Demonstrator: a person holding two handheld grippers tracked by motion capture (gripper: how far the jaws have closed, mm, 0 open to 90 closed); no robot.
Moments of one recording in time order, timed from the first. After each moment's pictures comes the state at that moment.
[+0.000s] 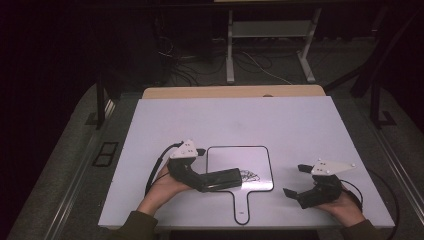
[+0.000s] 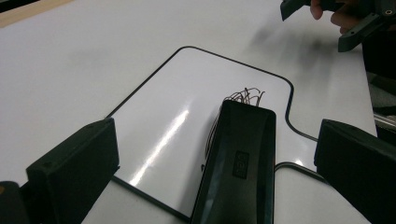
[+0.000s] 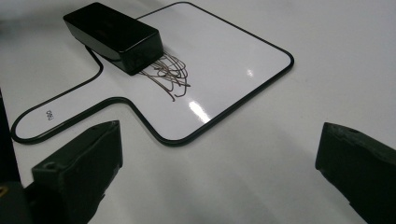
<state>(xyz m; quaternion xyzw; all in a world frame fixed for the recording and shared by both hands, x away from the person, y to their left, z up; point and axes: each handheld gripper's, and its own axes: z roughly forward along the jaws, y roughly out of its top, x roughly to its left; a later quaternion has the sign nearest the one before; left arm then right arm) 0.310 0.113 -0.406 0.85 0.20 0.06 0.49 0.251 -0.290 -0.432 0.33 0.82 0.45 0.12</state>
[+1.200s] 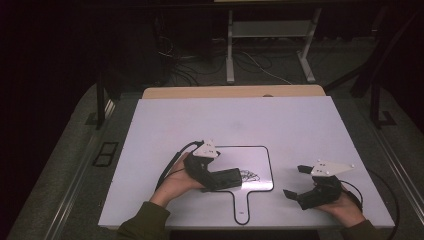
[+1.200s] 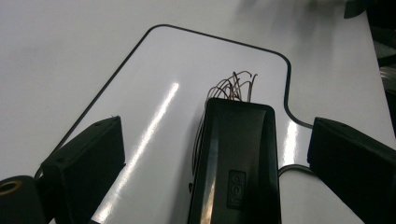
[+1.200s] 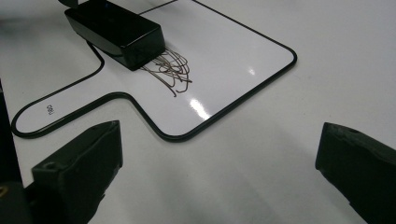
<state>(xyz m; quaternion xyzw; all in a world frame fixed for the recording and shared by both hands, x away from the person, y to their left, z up) 0.321 0.076 -0.413 0.89 0.14 0.04 0.42 0.250 -0.290 -0.435 0.32 0.83 0.45 0.12</state>
